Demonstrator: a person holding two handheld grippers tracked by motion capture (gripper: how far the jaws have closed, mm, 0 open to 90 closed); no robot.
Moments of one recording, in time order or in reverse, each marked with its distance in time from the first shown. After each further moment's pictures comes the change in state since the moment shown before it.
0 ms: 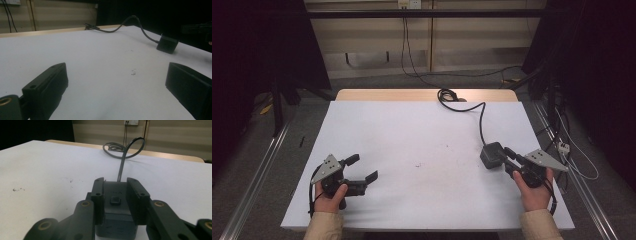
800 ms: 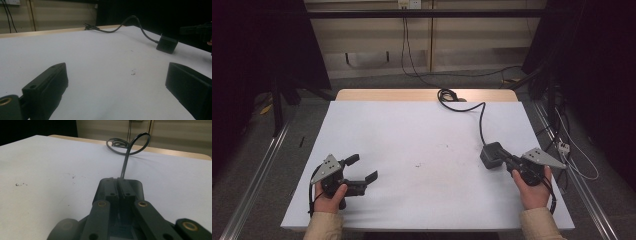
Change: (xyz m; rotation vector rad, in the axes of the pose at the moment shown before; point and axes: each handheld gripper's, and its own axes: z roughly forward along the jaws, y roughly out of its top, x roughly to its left) left arm 0.000 0.000 0.000 -0.004 0.000 -0.003; right arm -0.001 0.000 0.004 0.036 0.030 -0.010
